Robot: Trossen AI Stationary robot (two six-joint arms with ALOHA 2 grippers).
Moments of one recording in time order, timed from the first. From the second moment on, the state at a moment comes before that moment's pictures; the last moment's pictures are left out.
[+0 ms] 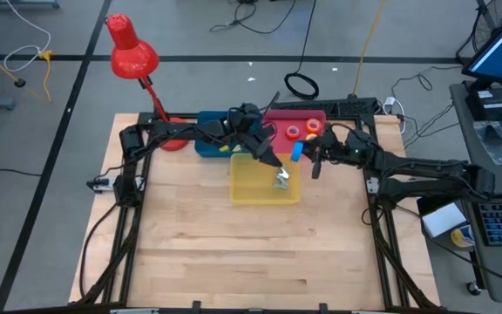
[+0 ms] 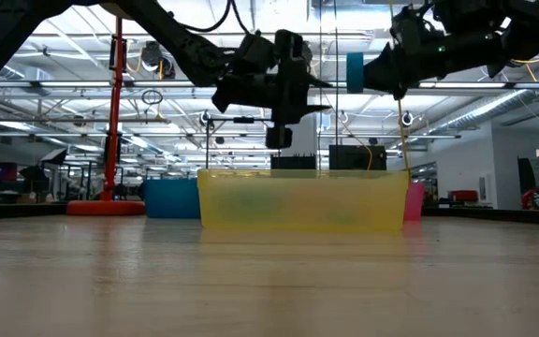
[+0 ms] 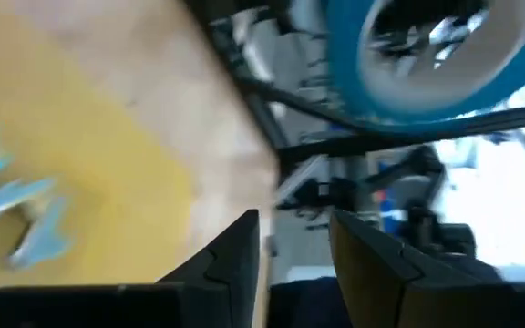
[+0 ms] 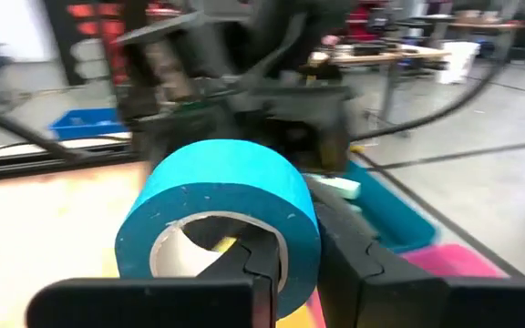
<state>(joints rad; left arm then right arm) 0.41 2.00 1.40 0.17 0.99 -0.90 -0.40 0.95 0.46 0.41 -0.10 0.00</state>
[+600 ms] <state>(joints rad) 0.23 1.69 1.37 -0.66 0.22 -0.45 -0.56 1.27 0.68 0.37 -0.21 -0.01</state>
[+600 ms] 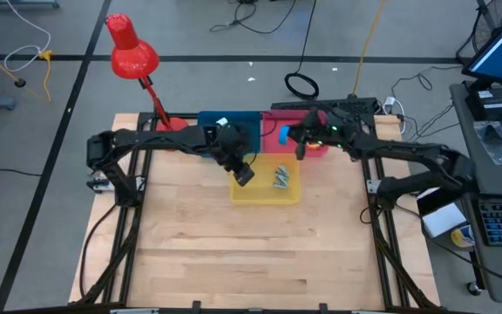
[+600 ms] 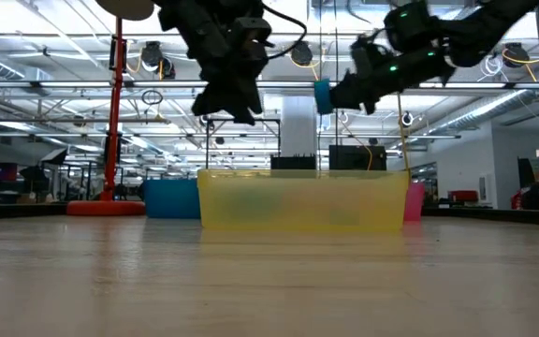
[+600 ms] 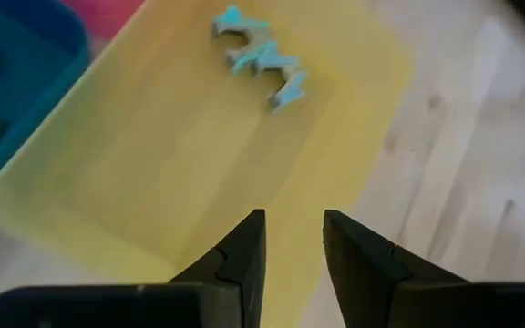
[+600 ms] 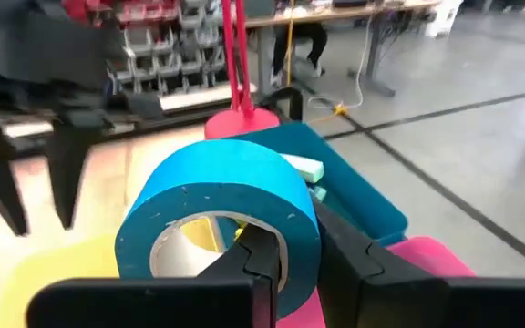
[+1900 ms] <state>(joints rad) 0.11 0.69 0.34 -0.08 -0.02 -0.78 -0.65 1.91 1.24 -0.31 -0.08 -0.18</state>
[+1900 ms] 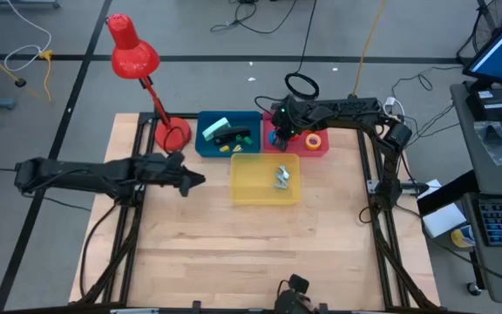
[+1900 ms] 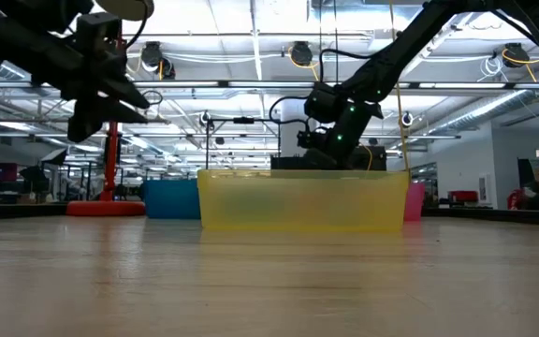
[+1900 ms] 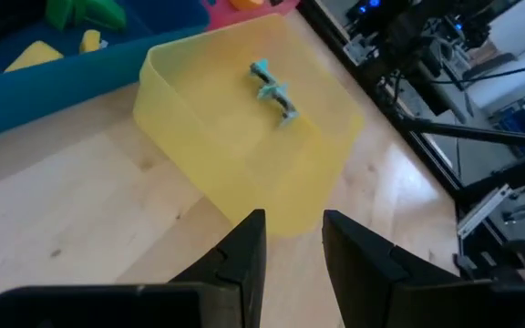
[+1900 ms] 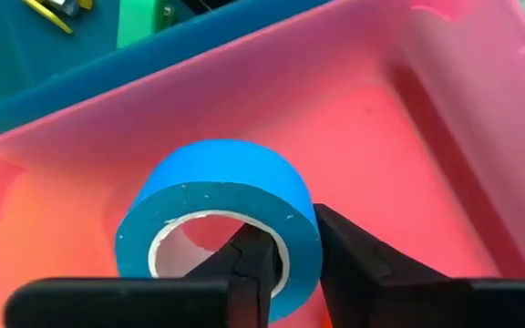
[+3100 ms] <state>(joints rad) -0.08 0.46 0.34 -0.08 0.04 -0.55 -0.59 1.44 1.20 -0.57 -0.20 0.05</state>
